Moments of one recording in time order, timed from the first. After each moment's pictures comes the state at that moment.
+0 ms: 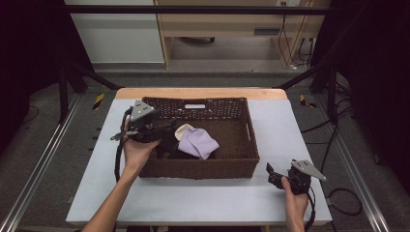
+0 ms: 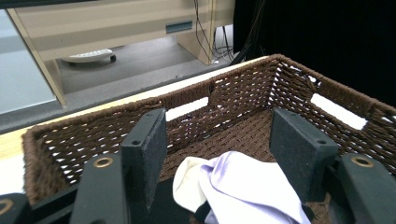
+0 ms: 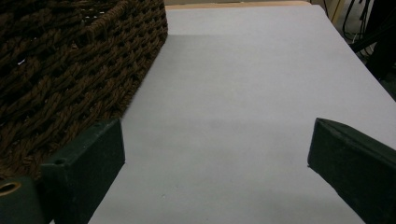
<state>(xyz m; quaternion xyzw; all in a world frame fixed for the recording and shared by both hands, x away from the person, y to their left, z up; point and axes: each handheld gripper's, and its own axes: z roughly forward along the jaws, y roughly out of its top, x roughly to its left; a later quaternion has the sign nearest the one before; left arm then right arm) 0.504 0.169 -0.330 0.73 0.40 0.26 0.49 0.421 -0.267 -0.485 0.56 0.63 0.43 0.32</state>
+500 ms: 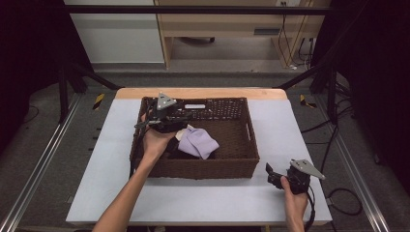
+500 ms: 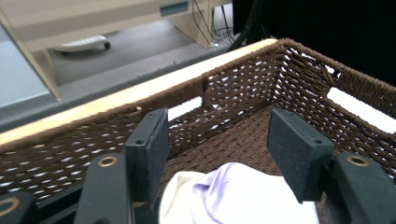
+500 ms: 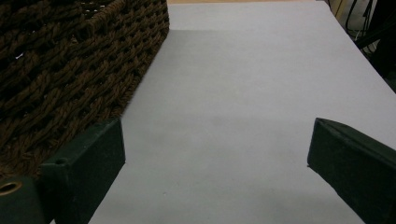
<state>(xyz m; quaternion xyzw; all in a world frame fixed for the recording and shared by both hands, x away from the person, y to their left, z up) 0.547 0.126 -0.350 0.76 0.40 0.24 0.45 0.423 -0.266 -0.485 0.56 0.63 0.43 0.31</state>
